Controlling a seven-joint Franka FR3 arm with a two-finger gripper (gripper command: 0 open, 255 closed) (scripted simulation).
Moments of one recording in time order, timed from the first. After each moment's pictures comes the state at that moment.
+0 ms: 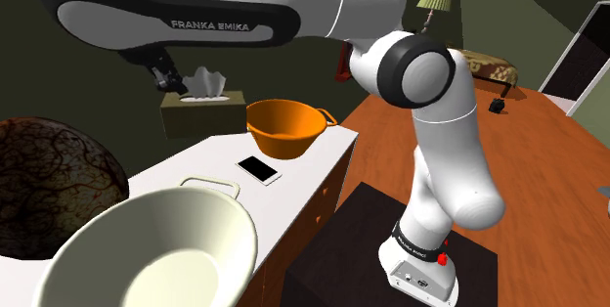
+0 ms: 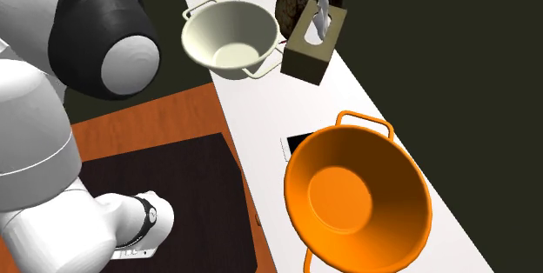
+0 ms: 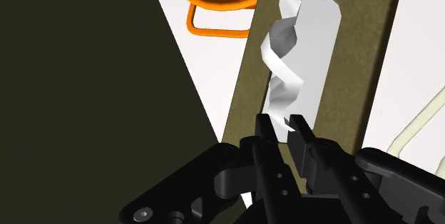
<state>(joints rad) 0.62 0.53 0.21 -1.00 -0.72 1.25 -0.43</state>
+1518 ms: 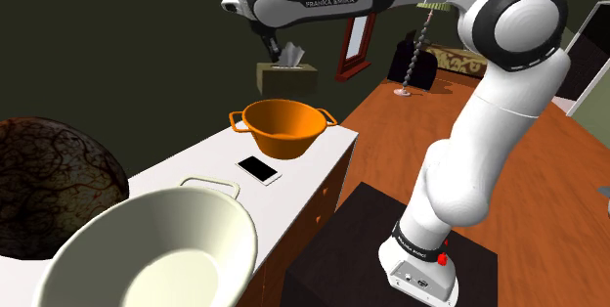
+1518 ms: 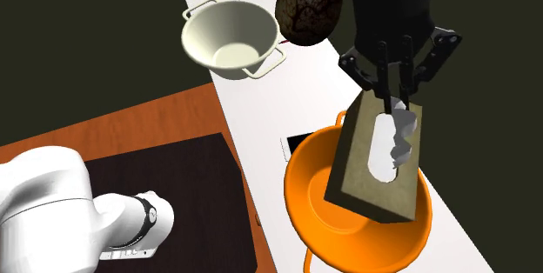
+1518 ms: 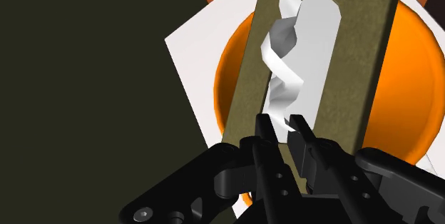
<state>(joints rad) 0.26 -0.07 0.03 -1.77 -0.66 1.69 -0.72</state>
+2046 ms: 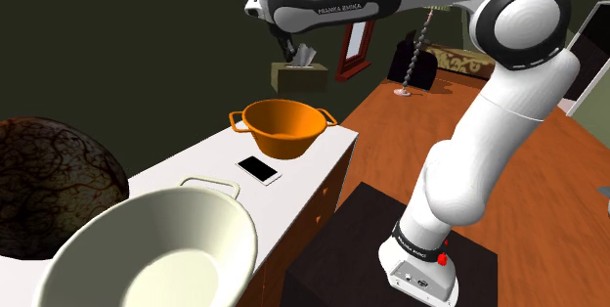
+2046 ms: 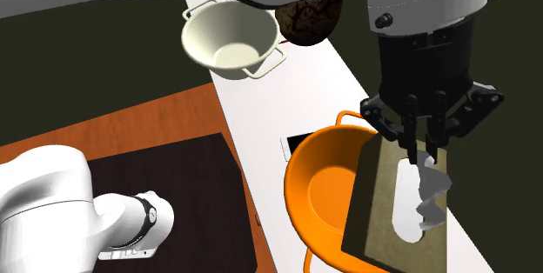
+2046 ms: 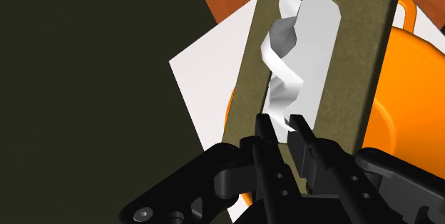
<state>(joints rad) 0.20 -0.12 -0.05 -1.86 -0.68 1.81 -0.81</state>
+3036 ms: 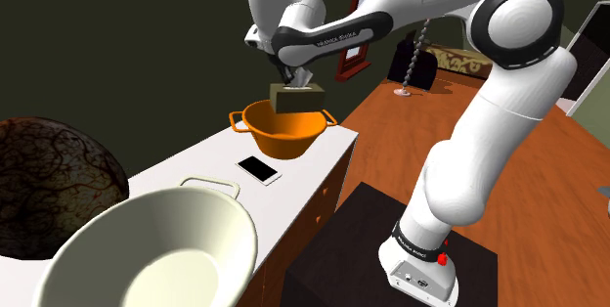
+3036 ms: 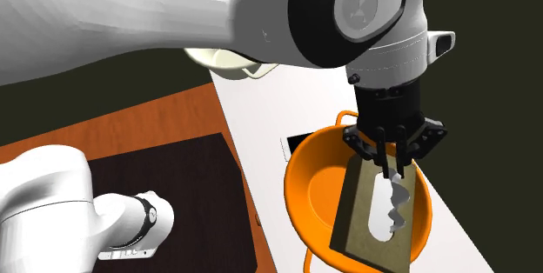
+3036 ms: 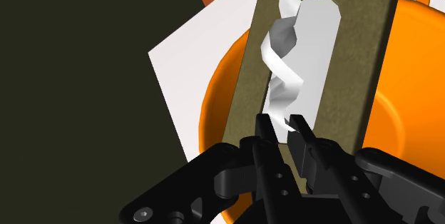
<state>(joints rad) 0.19 -0.10 -0.06 -2.03 -0.72 1.96 -0.70</state>
